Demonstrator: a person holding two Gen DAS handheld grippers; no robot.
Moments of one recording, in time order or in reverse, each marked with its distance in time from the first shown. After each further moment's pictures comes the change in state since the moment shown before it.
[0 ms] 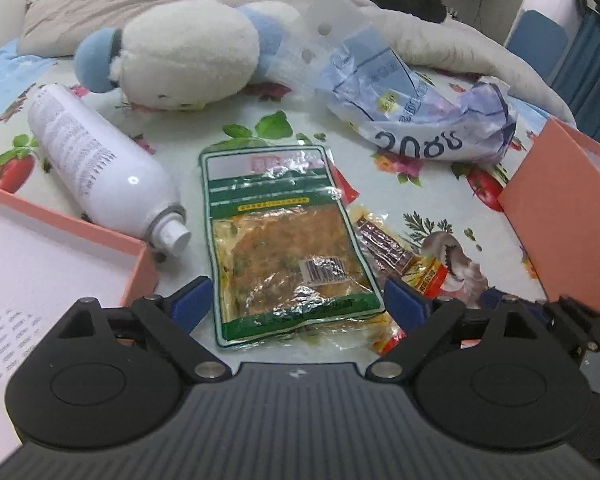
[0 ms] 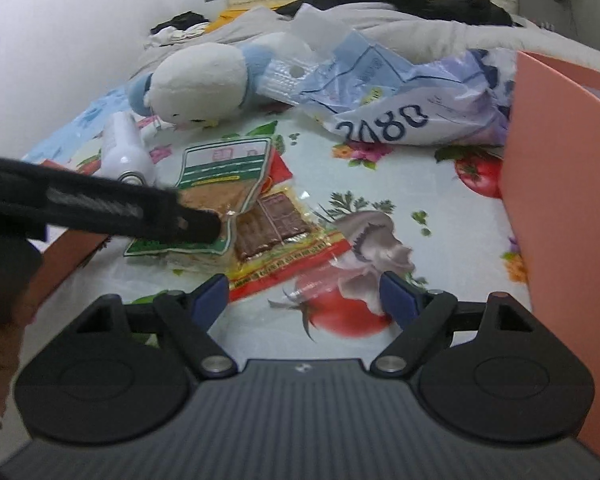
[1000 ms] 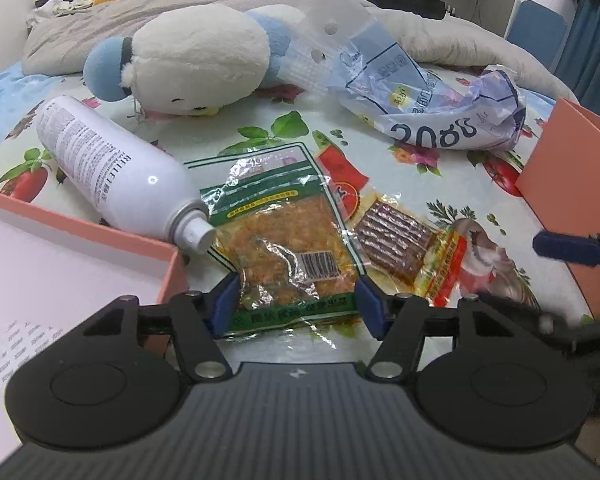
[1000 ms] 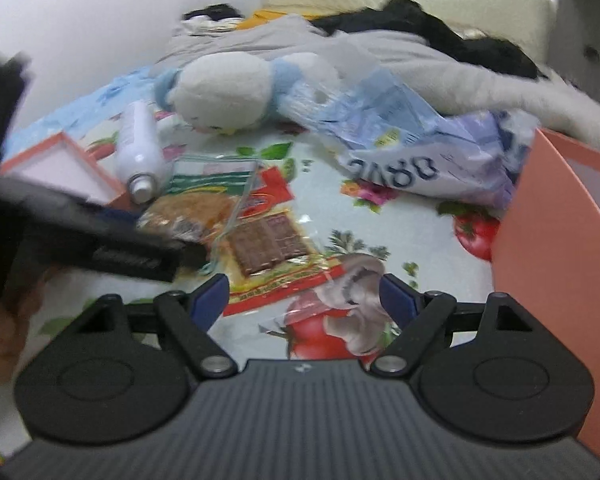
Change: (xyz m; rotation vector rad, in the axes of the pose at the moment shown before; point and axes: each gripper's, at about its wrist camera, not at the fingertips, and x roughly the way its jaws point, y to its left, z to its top) left arm -0.004 0.008 -0.013 0.058 -0.032 0.053; right arm -0.017 -0.005 0.023 -0.102 -0.022 -0.029
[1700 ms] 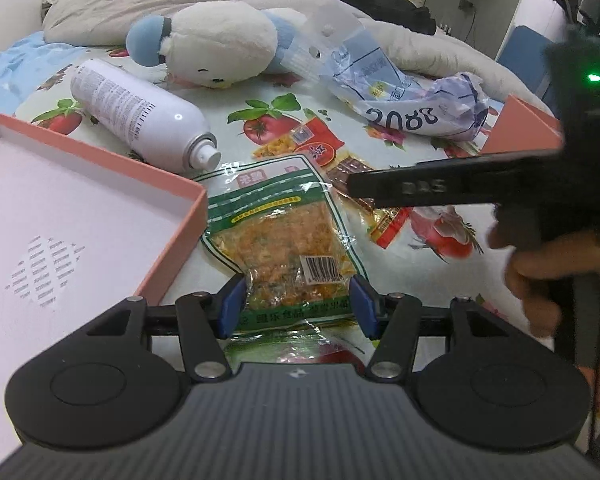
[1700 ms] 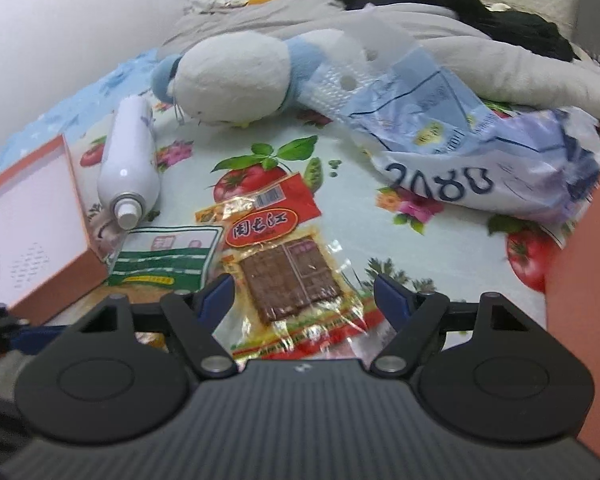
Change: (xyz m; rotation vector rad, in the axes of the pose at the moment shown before) left arm -0.067 0.004 -0.060 -0.088 -0.027 -0.062; right arm 0.058 0.021 0.030 -0.058 0.106 0.082
